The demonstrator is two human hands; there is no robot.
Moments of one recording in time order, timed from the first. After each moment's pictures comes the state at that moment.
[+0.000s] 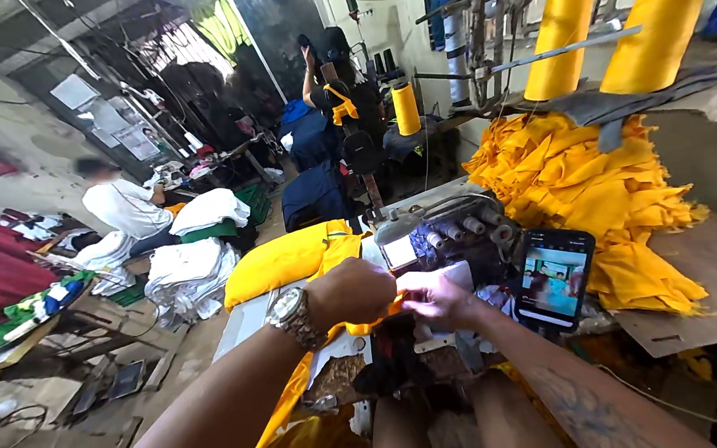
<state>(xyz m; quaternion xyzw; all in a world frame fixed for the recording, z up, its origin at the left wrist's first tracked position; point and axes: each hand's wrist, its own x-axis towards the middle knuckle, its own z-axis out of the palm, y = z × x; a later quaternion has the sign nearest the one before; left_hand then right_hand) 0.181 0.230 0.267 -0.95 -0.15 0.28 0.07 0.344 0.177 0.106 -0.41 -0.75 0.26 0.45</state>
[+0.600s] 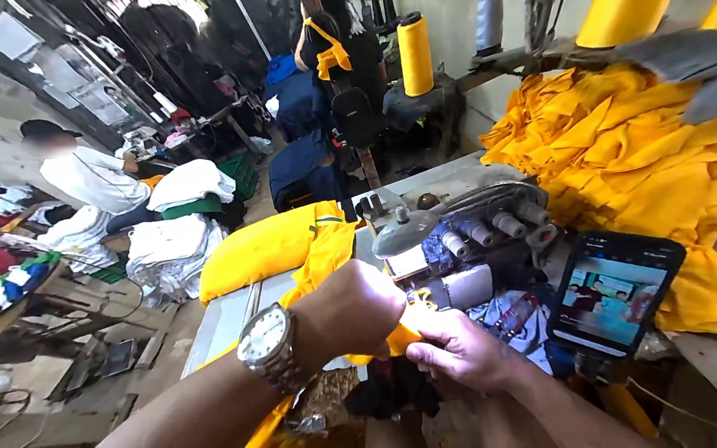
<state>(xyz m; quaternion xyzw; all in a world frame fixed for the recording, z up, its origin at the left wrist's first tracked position) 0.178 0.262 0.234 -0.98 -0.02 0.16 0.15 0.338 0.164 0.069 -0.37 -0.71 0.38 0.47</state>
